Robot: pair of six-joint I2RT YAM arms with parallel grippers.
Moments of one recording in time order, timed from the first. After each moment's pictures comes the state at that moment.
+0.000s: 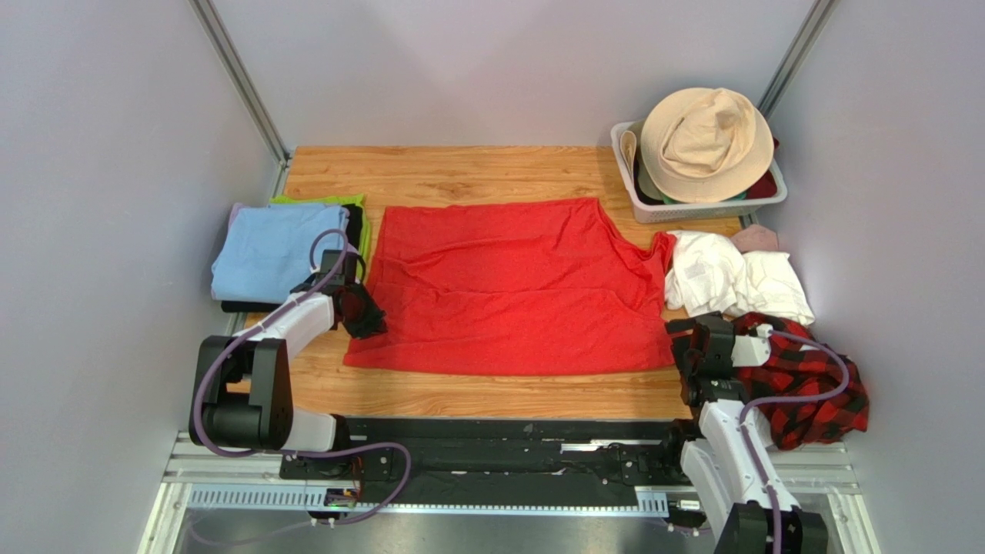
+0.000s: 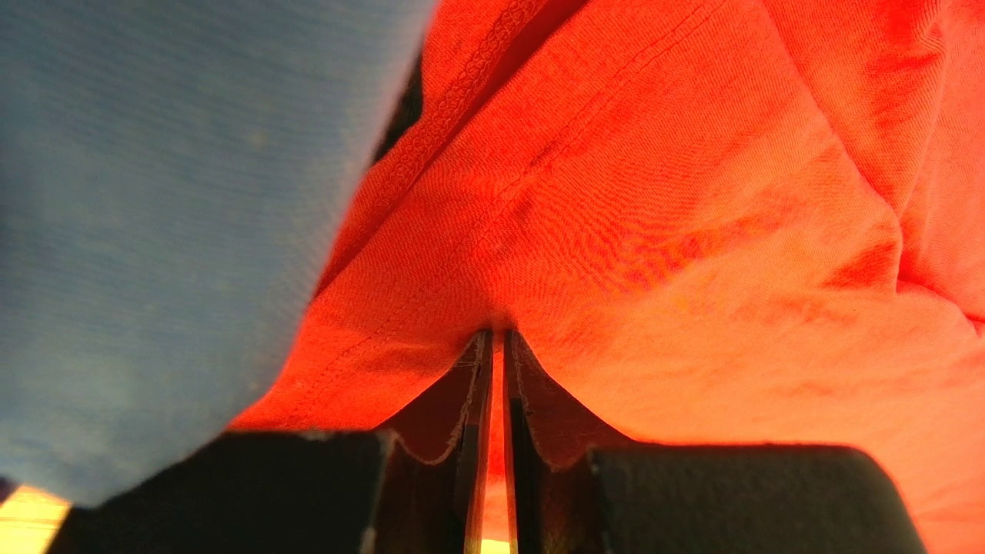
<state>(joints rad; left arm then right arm) -0.05 1.39 0.66 -0.41 0.08 -0.67 -0.10 0.72 0.18 -0.18 0.27 1.11</state>
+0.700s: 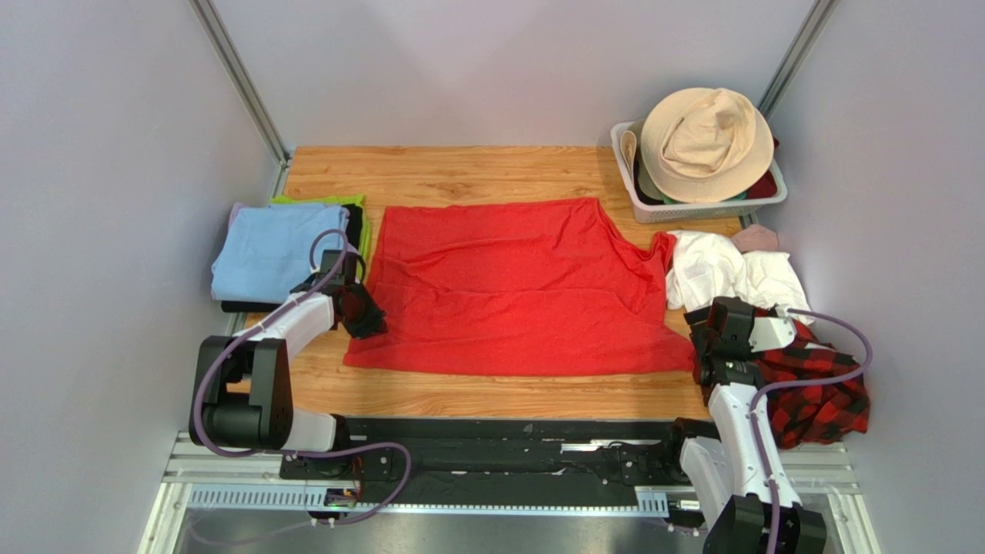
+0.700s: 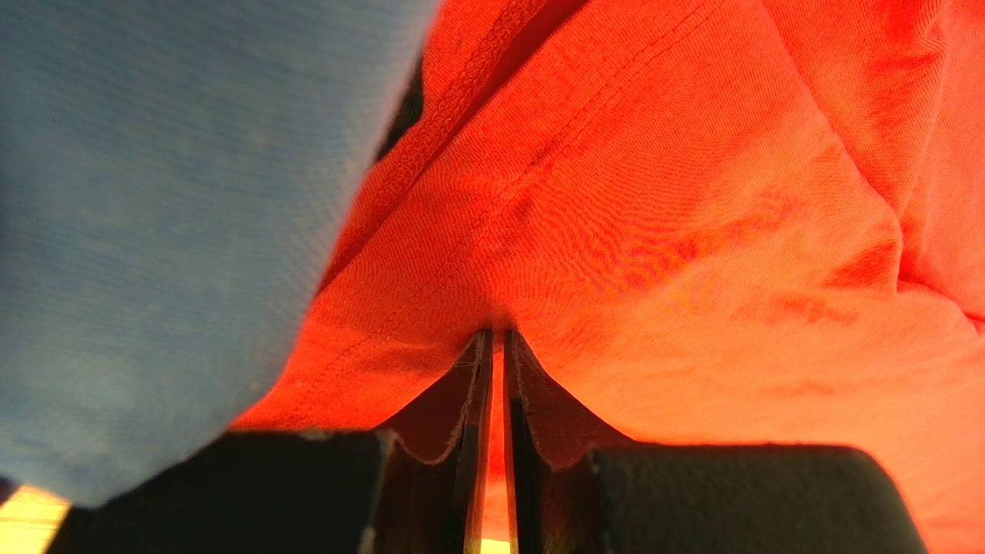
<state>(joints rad) -0.05 1.39 0.66 -0.41 0.08 -0.67 -0.19 0.76 0.32 -0.26 0.34 0.95</state>
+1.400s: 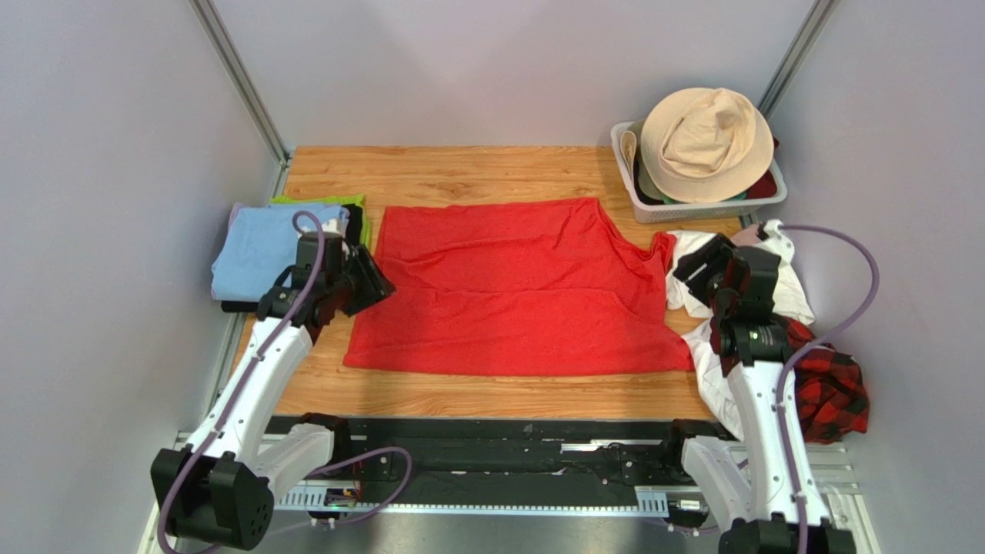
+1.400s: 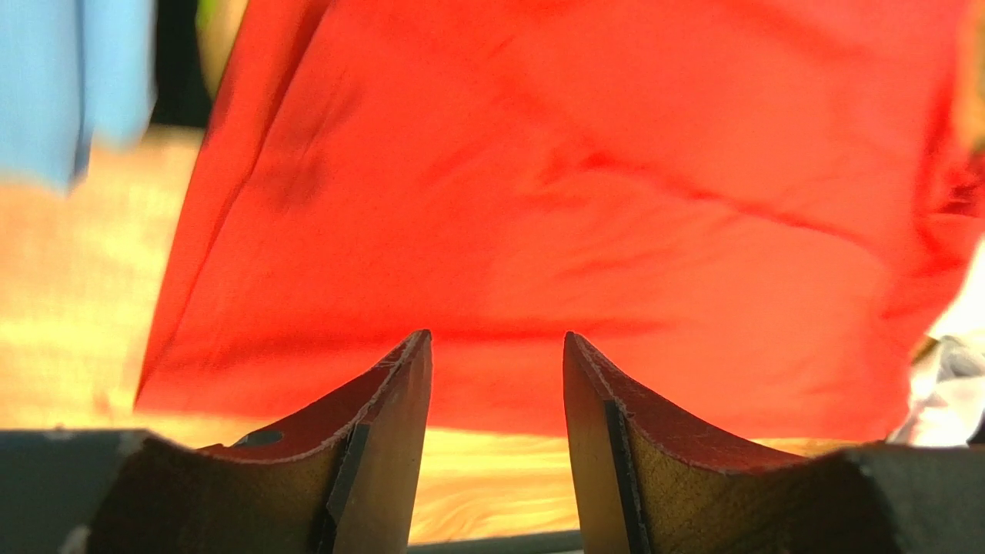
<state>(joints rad) -0.14 0.99 0.78 -0.62 0.11 -0.62 -0.11 0.76 0.72 -0.42 0.11 0.58</state>
